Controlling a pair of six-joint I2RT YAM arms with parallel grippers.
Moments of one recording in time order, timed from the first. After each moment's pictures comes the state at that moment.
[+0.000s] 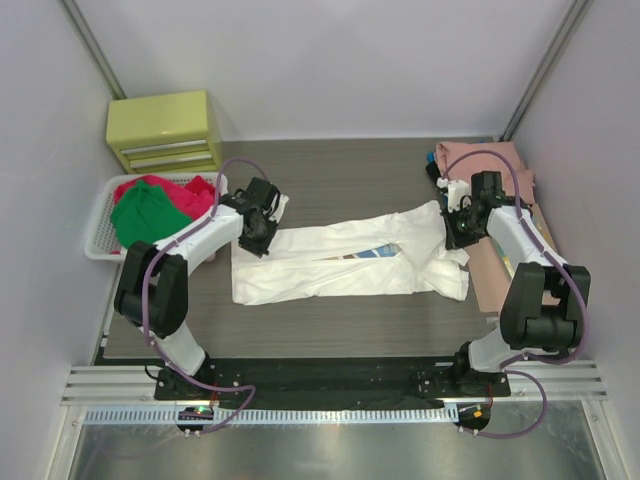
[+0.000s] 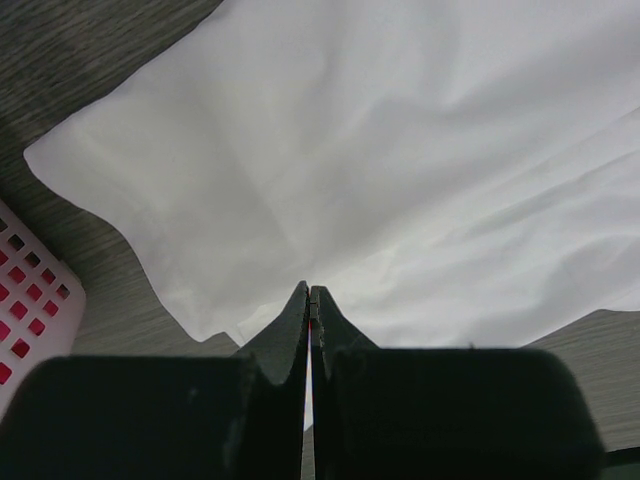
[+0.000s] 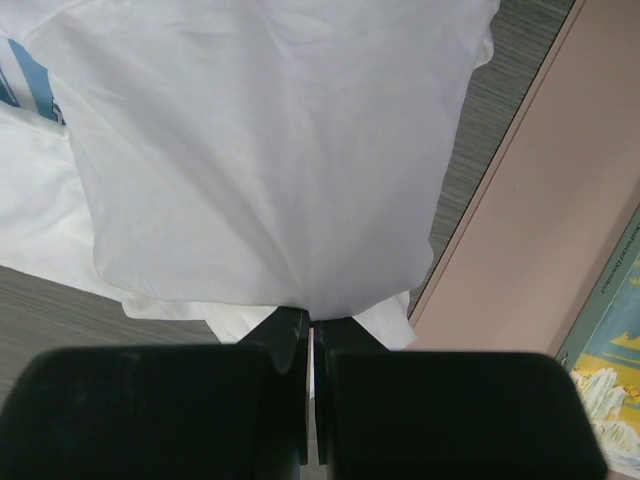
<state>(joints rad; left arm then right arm) -0.42 1.69 1.21 -0.74 -0.06 0.01 -0.09 1.53 1.08 -0.71 -0.22 -0.39</state>
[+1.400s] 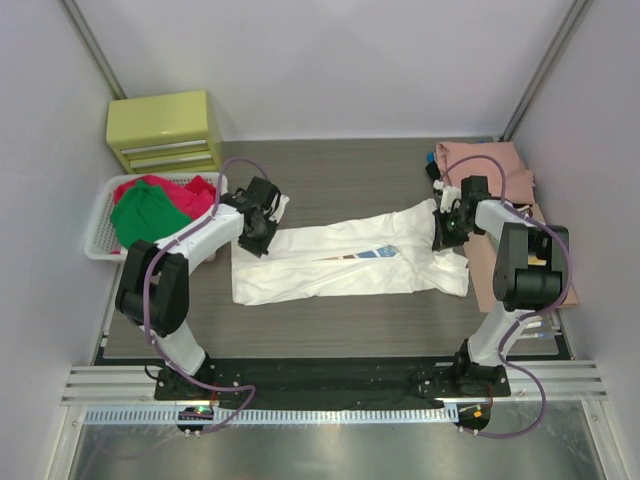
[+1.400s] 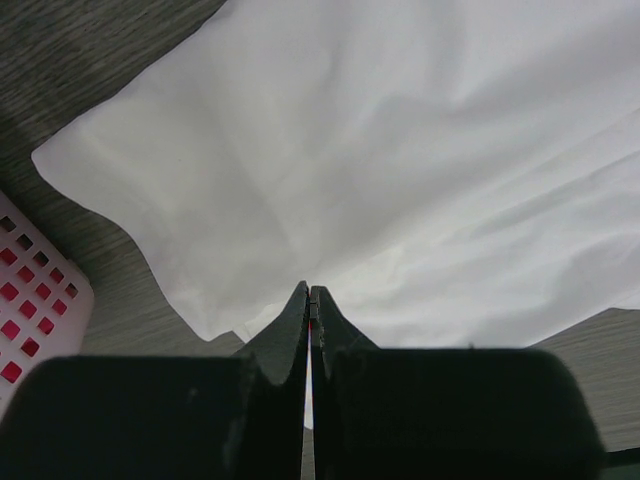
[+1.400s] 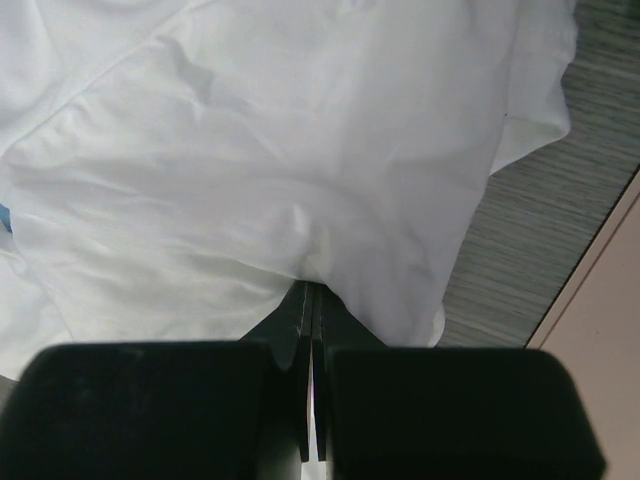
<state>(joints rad) -0.42 1.70 1.22 -0.75 -0.07 0.03 -0.09 1.80 1.10 -0.53 -0.30 -0.25</state>
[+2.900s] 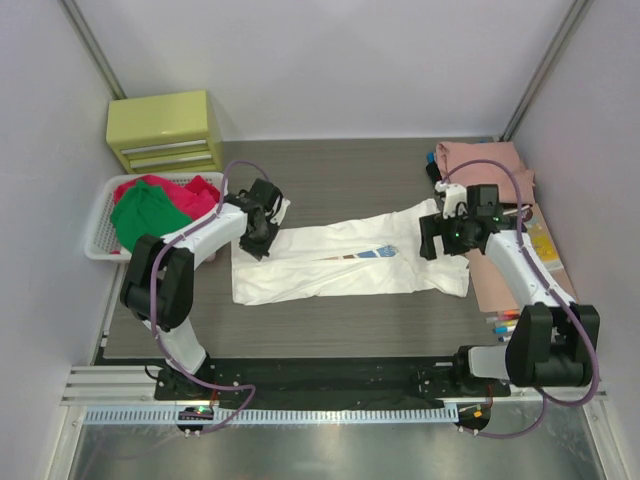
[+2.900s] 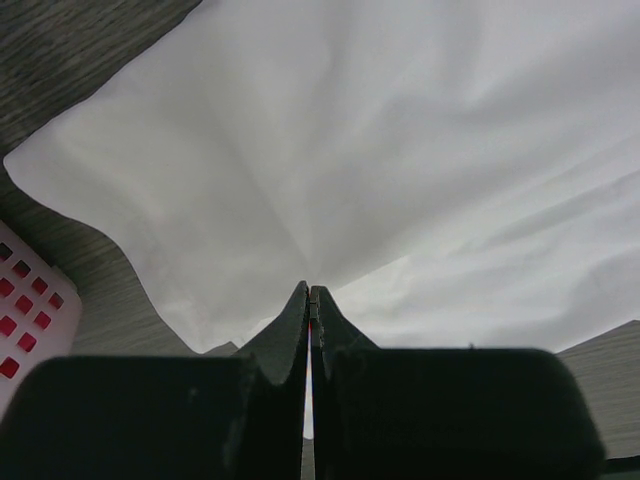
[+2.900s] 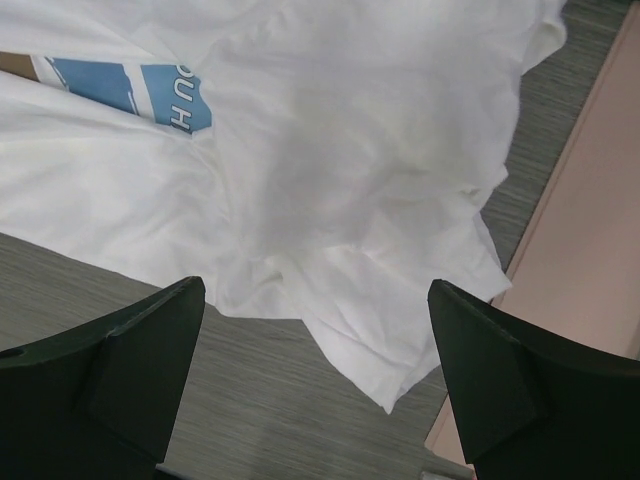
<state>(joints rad) -0.42 1.74 1.22 -0.75 -0.07 0.03 -0.04 1.27 0.94 -0.63 -0.27 -0.23</state>
